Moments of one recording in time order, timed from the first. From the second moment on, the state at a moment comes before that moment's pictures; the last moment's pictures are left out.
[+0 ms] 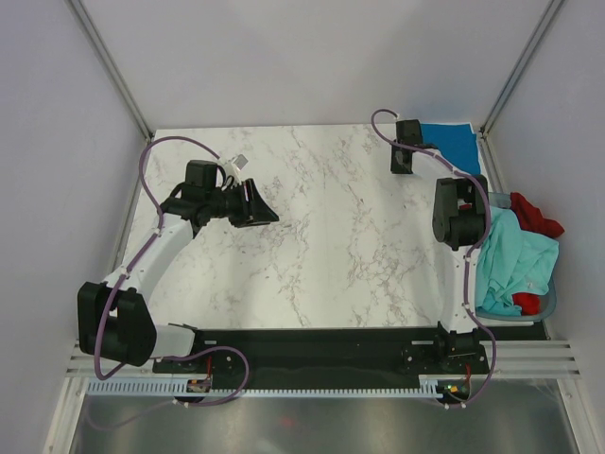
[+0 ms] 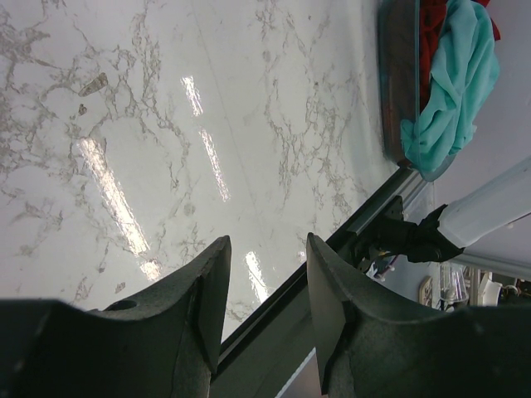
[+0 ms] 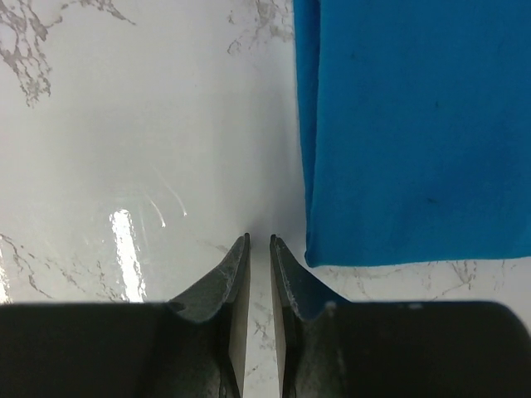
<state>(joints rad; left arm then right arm) -0.22 1.33 1.02 -0.44 0.68 -0.45 0.10 2.34 1.84 -0.35 0.20 0.11</state>
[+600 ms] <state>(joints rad) -0.22 1.32 1.01 -0.44 0.65 -0.45 0.11 2.32 1.80 -0.34 0.33 0.11</state>
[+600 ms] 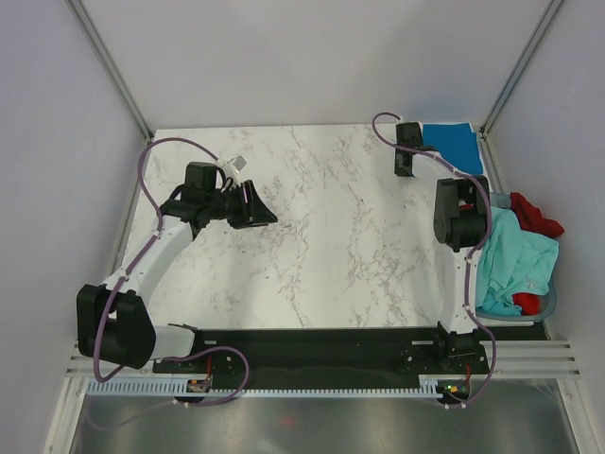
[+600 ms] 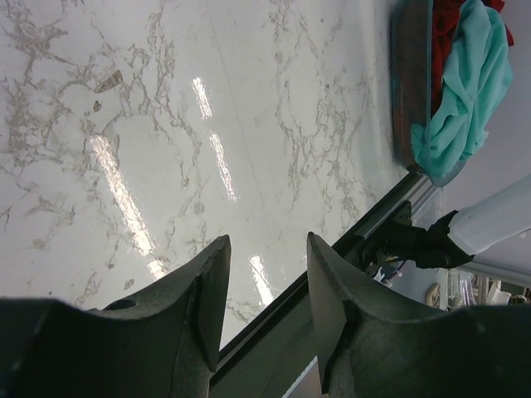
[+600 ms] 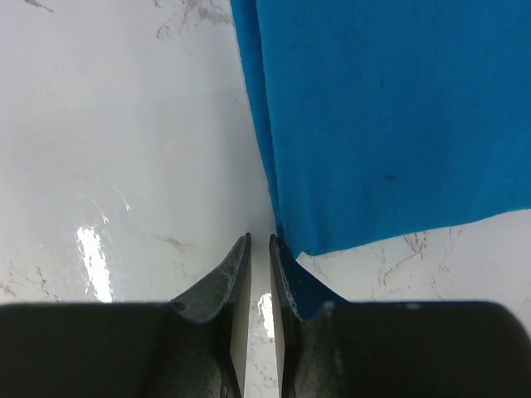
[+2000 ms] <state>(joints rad) -0.22 0.67 0.89 -0.43 0.66 -0.48 0.35 0.66 0.97 -0.73 0.01 0.53</state>
